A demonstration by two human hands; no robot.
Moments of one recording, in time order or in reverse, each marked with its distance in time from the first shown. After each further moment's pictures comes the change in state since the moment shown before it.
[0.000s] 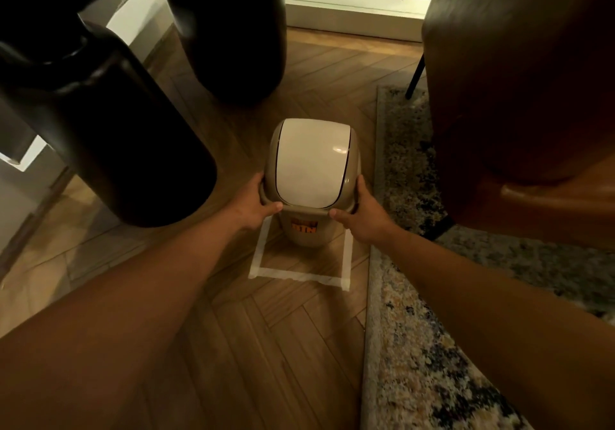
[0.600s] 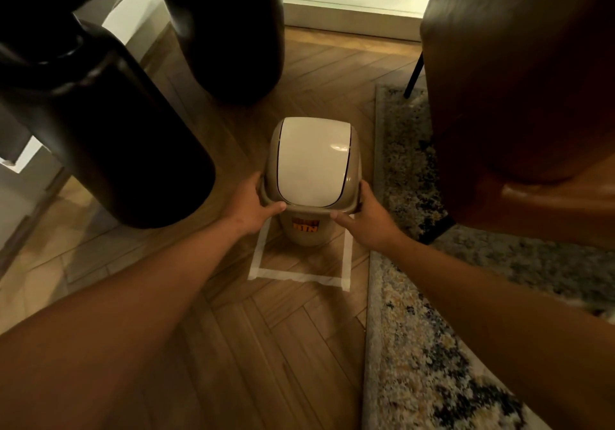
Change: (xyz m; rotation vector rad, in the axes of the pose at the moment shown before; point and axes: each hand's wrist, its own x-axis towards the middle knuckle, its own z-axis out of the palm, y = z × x) left_hand -0.007 0.002 0.004 0.010 0.135 0.040; right_hand -0.011 0.007 0.001 -0.017 0.068 -0.089
